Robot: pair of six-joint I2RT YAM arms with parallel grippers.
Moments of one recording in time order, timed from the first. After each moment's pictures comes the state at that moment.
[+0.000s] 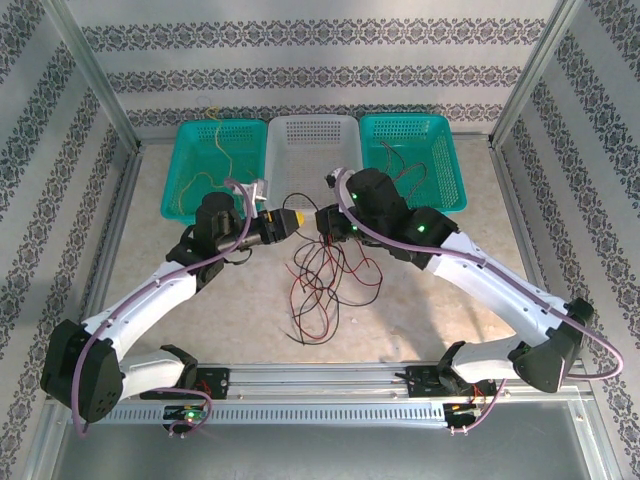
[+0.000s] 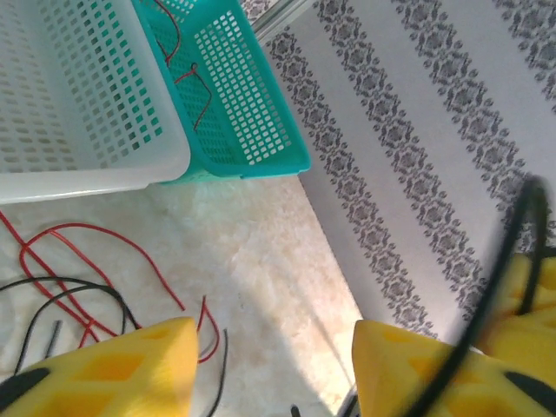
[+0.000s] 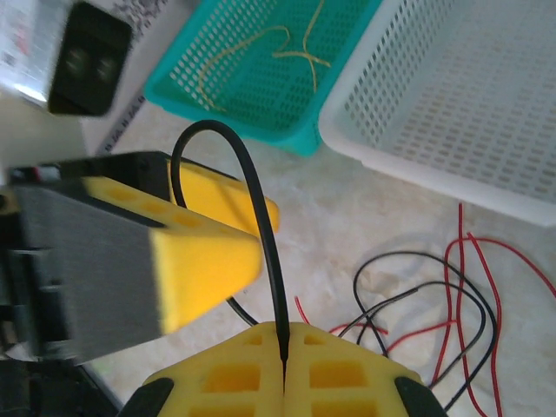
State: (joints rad) left arm -0.43 1.19 0.80 0.11 0.54 -0.77; right arm 0.80 1.32 1.37 -0.65 -0.07 0.46
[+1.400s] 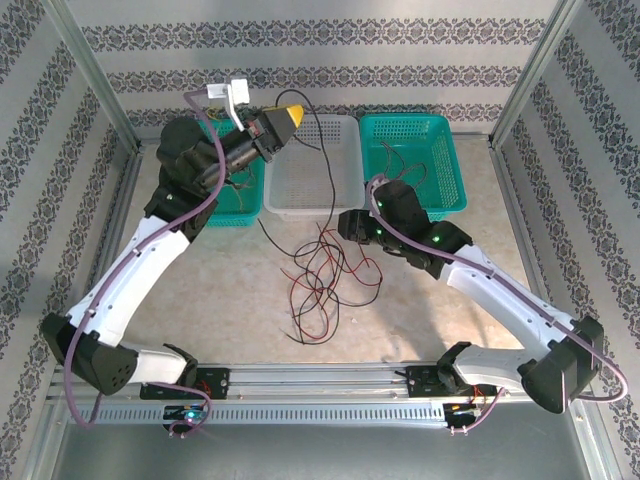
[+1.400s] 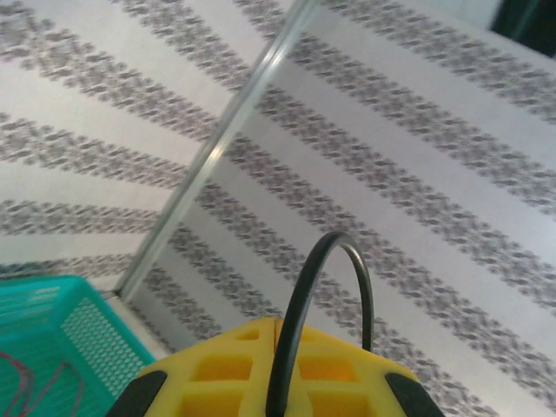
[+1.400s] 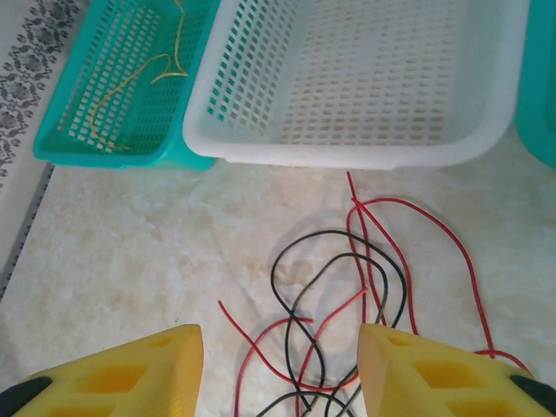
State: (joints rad) left arm -0.43 1.36 1.49 0.11 0.46 -0.71; right arm 0.64 1.19 1.08 -0.55 -0.04 0.61
